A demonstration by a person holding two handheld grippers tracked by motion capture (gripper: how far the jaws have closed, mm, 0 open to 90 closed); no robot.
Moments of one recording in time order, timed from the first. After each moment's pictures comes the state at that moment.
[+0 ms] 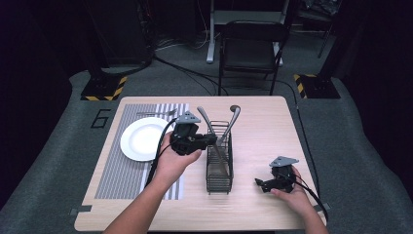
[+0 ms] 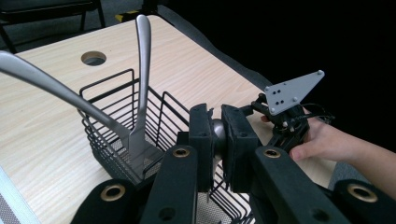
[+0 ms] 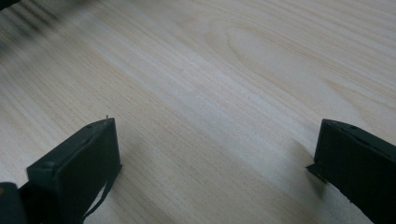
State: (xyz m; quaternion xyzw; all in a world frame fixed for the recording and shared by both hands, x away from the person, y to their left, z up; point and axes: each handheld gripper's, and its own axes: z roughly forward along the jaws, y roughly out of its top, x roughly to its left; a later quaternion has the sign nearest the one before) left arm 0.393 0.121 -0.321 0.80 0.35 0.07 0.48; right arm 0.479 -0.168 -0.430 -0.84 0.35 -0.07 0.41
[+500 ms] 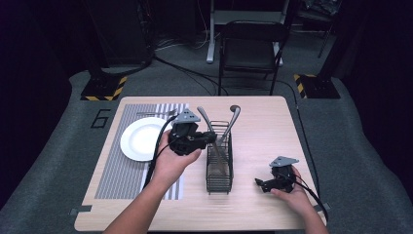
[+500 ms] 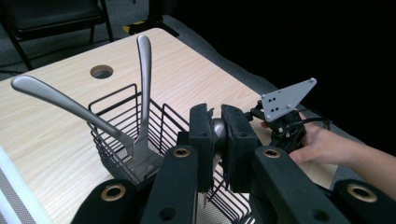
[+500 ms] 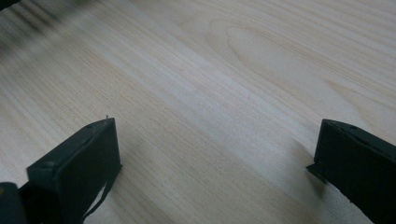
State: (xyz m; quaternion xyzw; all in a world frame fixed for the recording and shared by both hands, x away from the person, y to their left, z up) left arm 0.380 0.124 -0.300 0.79 0.35 0.10 0.49; right arm 0.479 -0.168 -0.430 -0.84 0.35 -0.07 0.41
